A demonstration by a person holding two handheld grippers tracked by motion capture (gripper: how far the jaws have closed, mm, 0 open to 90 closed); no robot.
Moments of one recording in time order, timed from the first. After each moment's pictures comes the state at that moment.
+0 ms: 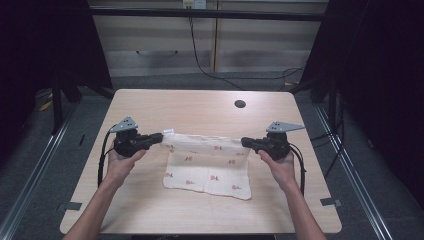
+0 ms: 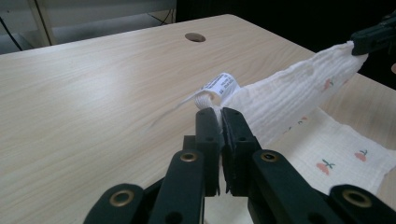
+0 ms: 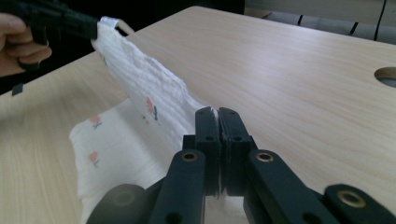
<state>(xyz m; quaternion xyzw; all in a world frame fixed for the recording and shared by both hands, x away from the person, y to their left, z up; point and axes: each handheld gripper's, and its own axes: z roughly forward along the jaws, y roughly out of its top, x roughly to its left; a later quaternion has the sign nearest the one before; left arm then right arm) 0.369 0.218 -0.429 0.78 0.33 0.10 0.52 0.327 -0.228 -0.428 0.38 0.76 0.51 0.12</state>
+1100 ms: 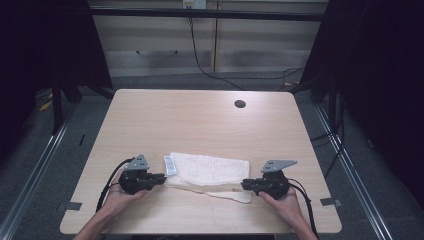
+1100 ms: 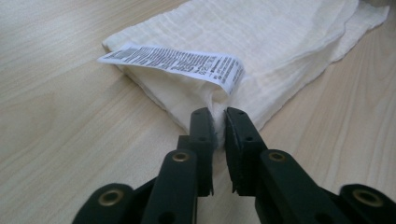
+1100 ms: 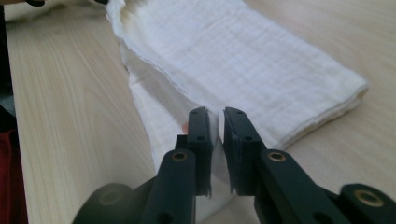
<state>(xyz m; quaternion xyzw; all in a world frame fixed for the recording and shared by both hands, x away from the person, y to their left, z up) 0.305 0.212 -0.494 0.87 0.27 0.04 0.42 0.255 -0.224 -0.490 0.37 0.82 0.43 0.05</state>
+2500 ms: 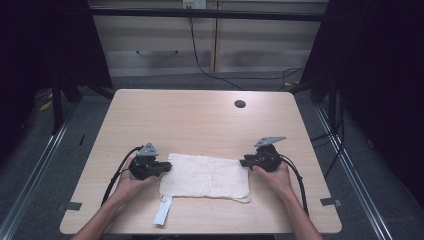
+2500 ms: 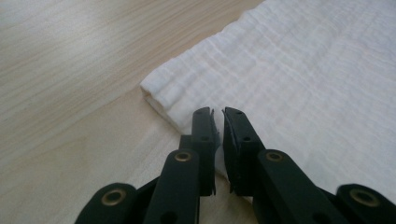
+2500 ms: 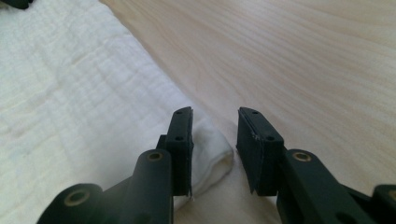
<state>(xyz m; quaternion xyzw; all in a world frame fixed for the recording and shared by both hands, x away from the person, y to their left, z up) 0.347 0.192 -0.503 0.86 0.29 0.06 0.41 0.339 -0.227 -0.503 0.41 0.82 0.38 0.09</state>
